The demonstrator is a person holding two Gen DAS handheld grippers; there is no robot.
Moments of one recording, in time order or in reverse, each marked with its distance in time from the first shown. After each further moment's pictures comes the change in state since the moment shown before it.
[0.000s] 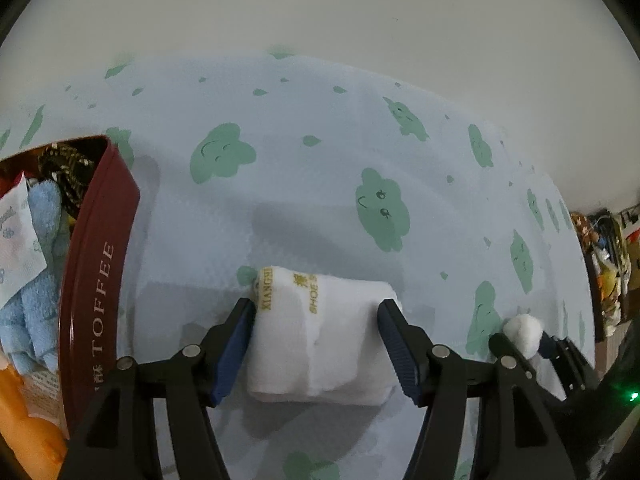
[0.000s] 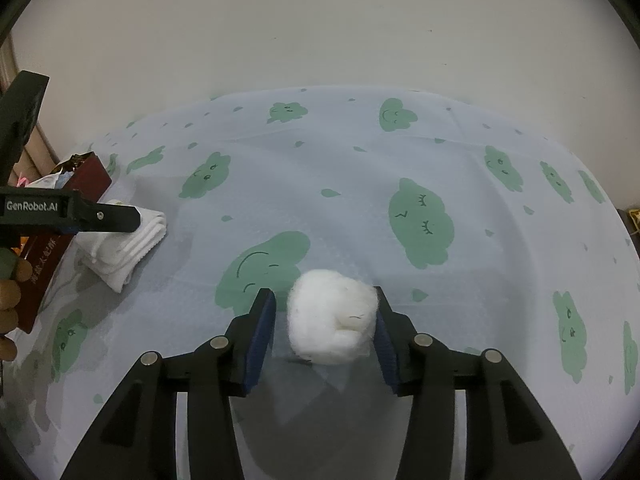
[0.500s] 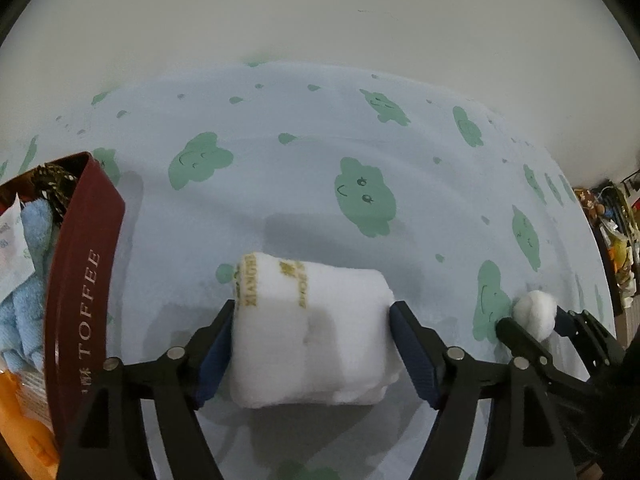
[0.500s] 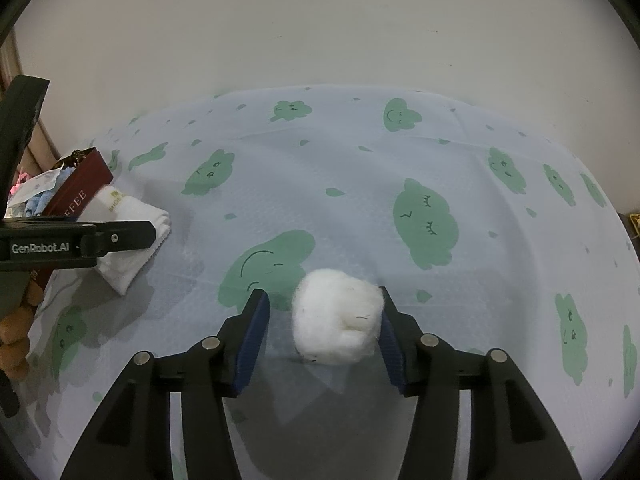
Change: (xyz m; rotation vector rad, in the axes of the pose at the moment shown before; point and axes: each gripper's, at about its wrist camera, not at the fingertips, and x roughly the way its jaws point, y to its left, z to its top) left arm 0.003 -0.017 -0.013 0.090 -0.048 0.032; right arm 0.000 0.004 0.000 -0.009 0.002 -0.004
